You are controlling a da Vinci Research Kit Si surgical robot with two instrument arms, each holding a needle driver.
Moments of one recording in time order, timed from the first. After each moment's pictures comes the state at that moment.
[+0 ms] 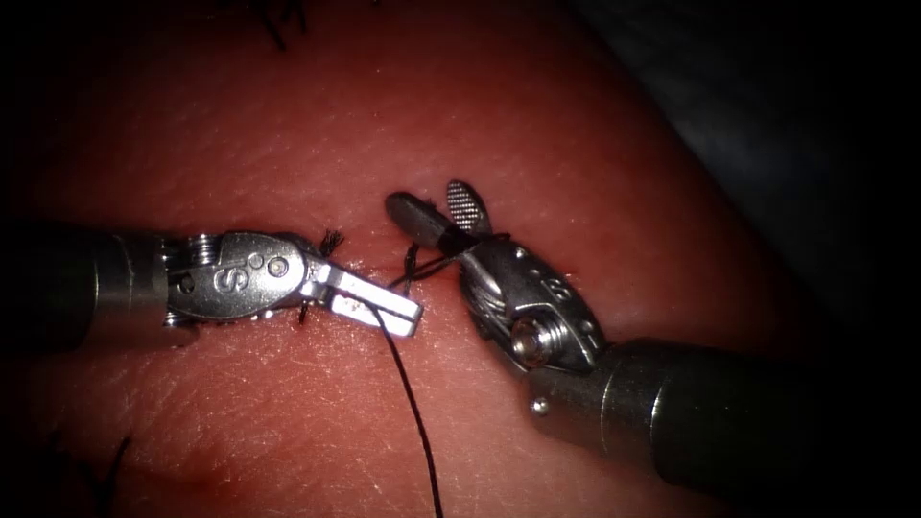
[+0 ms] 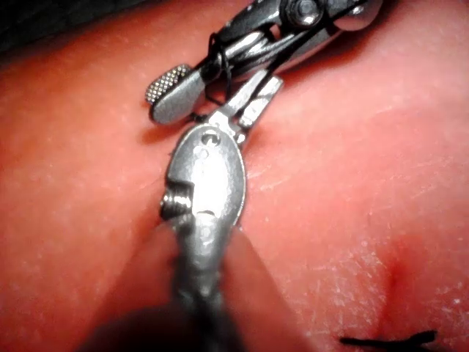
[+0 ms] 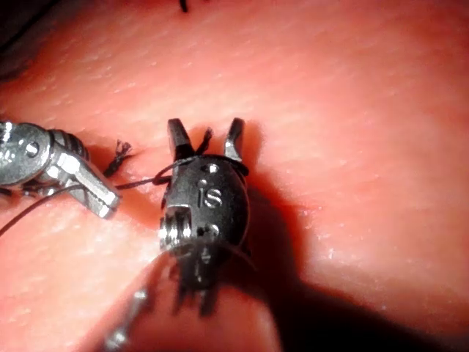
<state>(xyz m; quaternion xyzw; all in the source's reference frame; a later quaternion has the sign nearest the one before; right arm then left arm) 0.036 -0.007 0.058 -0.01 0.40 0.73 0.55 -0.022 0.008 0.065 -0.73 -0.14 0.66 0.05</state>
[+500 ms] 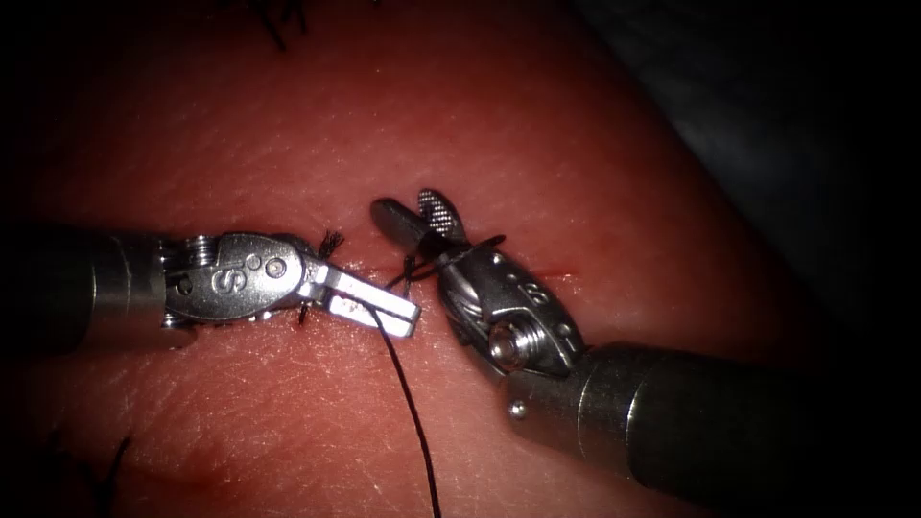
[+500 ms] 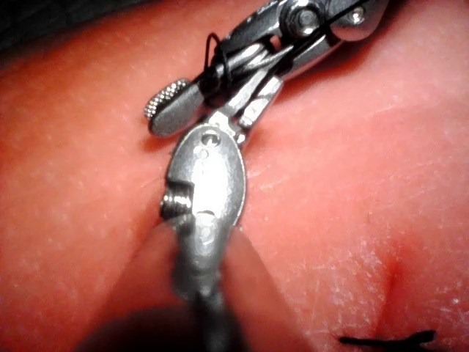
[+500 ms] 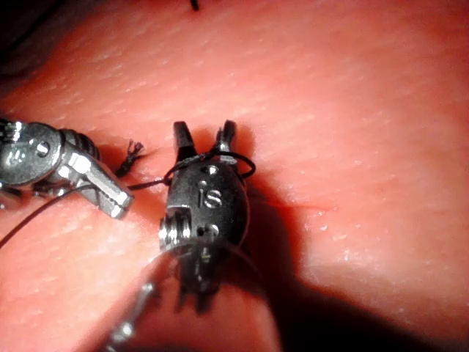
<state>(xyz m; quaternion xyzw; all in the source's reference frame) 0.037 -0.008 0.058 0.01 0.40 0.73 0.55 -0.022 0.008 0.065 -0.73 -0.14 0.66 0.05</state>
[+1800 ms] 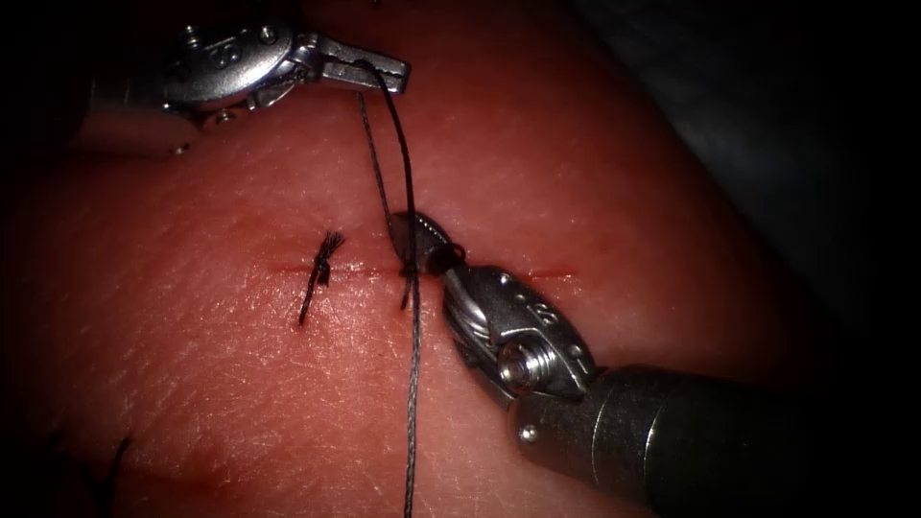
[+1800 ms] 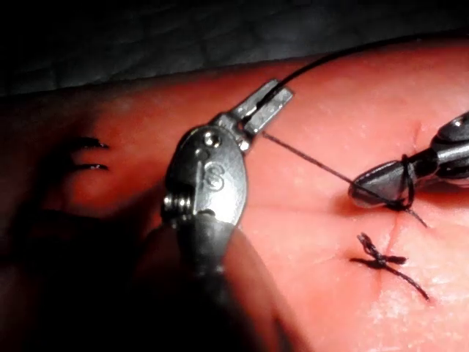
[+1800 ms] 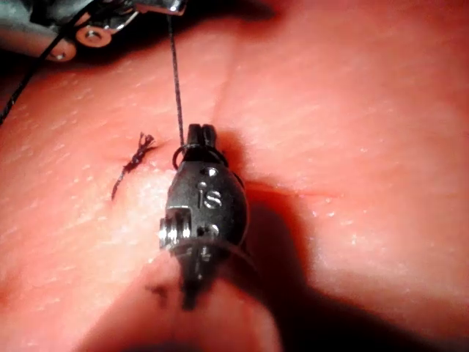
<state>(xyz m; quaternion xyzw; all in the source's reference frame) 0.036 -0.009 0.055 0.01 0.41 0.72 0.56 -0.020 0.025 0.070 -0.72 -0.13 0.67 0.12</state>
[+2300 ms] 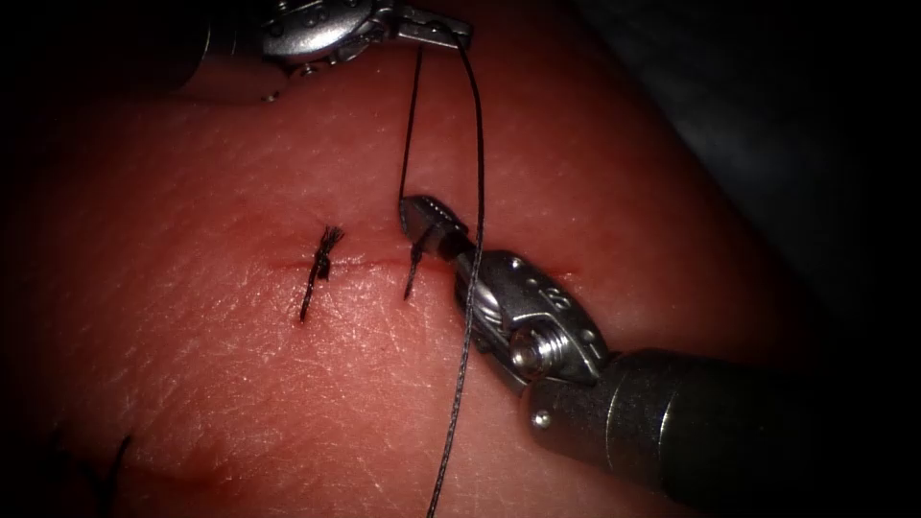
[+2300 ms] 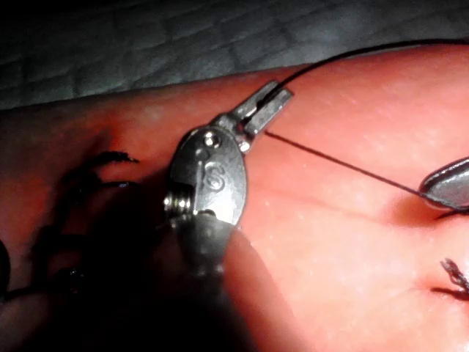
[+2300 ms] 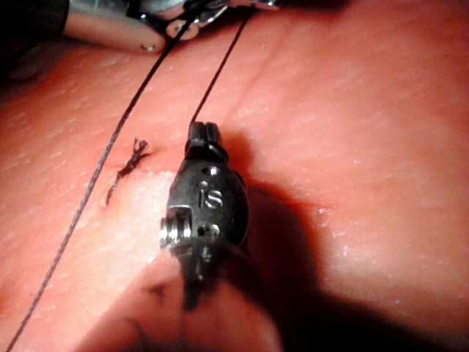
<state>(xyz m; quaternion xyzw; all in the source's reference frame) 0.036 -0.010 0.054 0.01 0.42 0.70 0.58 -0.022 0.031 0.079 -0.70 -0.11 0.69 0.15</state>
